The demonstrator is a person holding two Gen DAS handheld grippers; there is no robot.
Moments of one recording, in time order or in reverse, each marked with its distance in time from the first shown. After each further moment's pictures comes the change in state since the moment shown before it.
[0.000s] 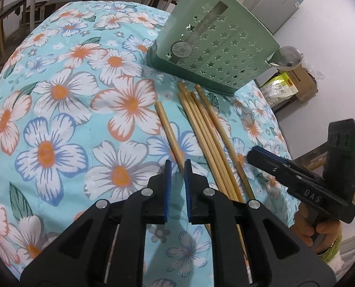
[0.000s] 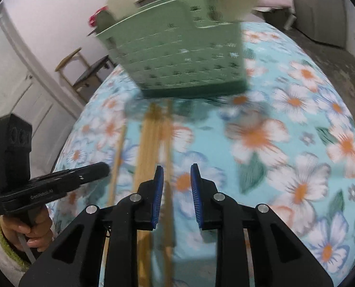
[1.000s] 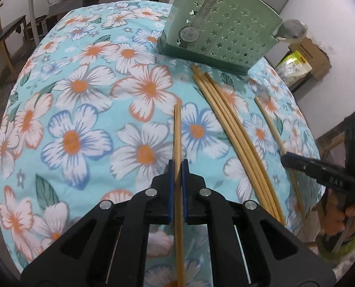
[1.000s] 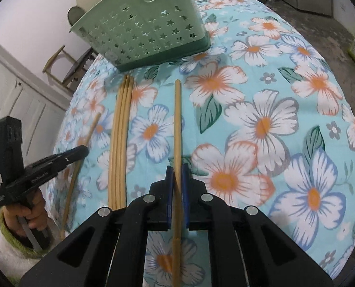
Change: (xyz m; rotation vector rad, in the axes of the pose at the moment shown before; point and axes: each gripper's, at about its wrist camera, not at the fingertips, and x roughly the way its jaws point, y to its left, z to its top) left arm -0.008 -0.001 -0.014 0.113 0.062 0.141; right arm -0.024 -0.041 -0.038 0.139 0.125 -0.019
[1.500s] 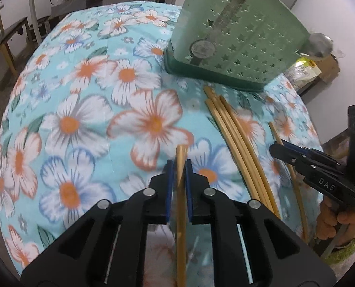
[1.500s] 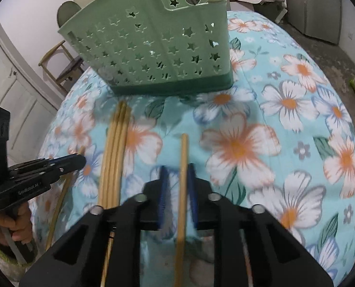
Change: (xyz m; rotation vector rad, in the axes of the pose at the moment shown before) left arm 0.028 0.003 0.044 -0.013 0.000 0.056; right arm 0.040 0.023 0.055 -0.094 -0.076 -0.086
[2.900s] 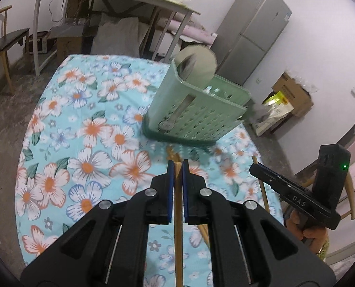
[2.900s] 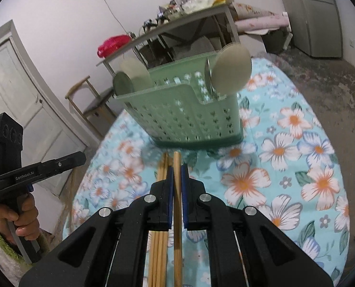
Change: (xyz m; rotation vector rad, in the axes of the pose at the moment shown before) left arm -0.112 -0.013 0.024 -0.057 -0.222 -0.167; right arm -0.097 0.010 0.013 0.014 -0.245 0.159
